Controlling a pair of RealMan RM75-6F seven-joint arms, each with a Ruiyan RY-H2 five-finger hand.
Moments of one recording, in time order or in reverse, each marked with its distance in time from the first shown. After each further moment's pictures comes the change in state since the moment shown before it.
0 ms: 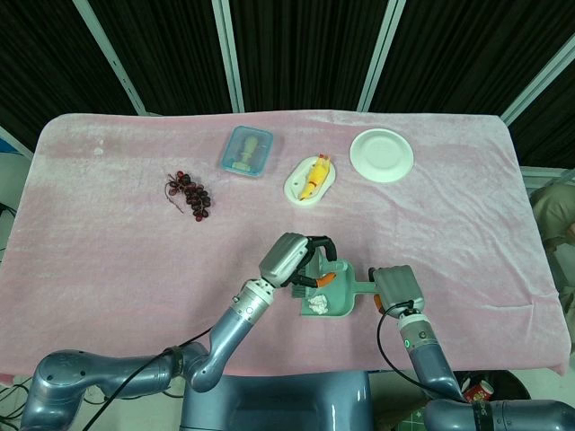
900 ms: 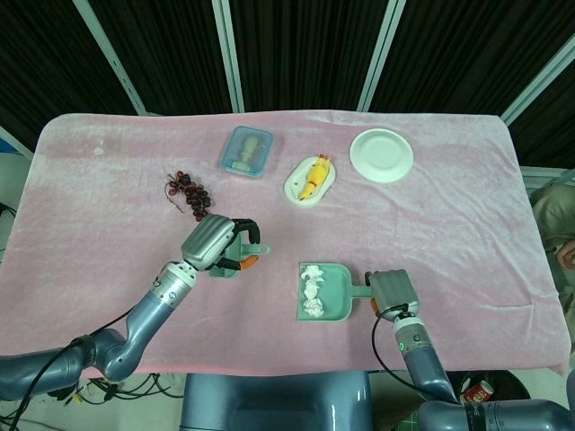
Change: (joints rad) left arm 0.157 0.451 0.131 -0.236 0.035 -0.023 0.073; right arm 0.004 -0.039 -0.008 0.006 0.031 0.024 -0.028
